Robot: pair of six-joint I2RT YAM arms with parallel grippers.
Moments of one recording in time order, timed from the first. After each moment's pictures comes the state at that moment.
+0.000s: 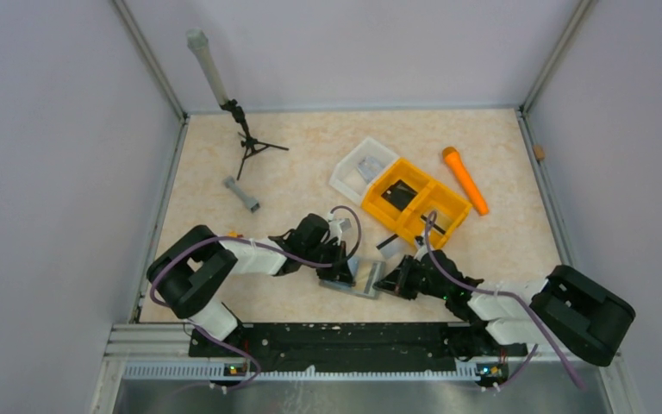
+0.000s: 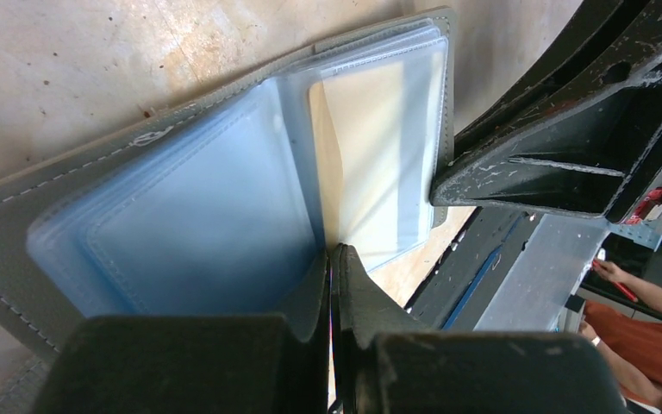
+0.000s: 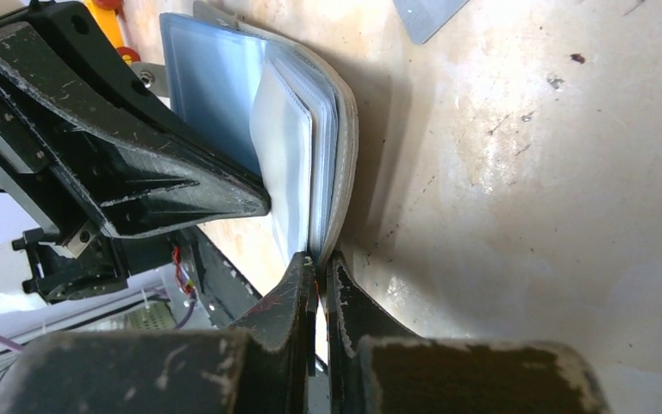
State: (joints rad) left arm -0.79 1.59 0.58 0.19 0.53 -0.67; right arm 0.83 1.20 0.06 0.59 -0.17 1.20
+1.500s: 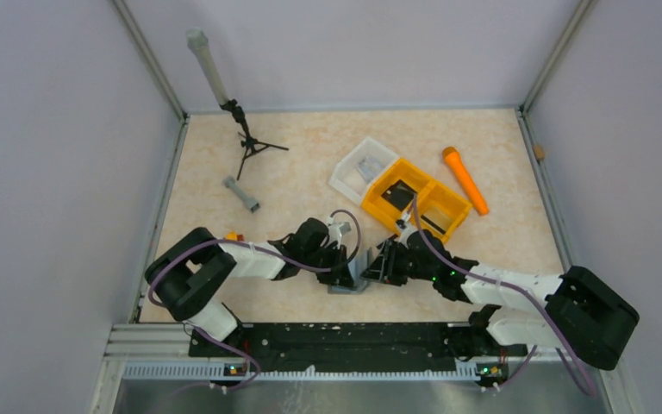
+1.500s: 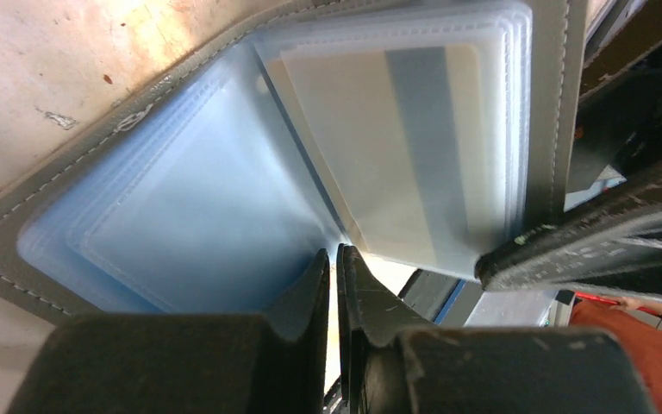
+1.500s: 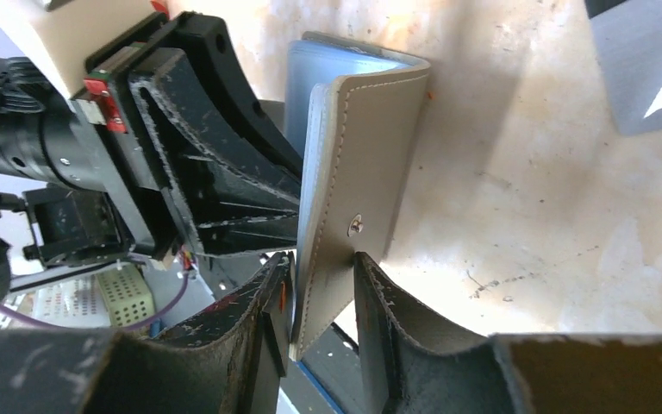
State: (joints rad) left arm -0.81 1.58 0.54 0.23 0.54 -0.70; right arm 0.84 1.16 0.31 0.26 -0.24 1.02
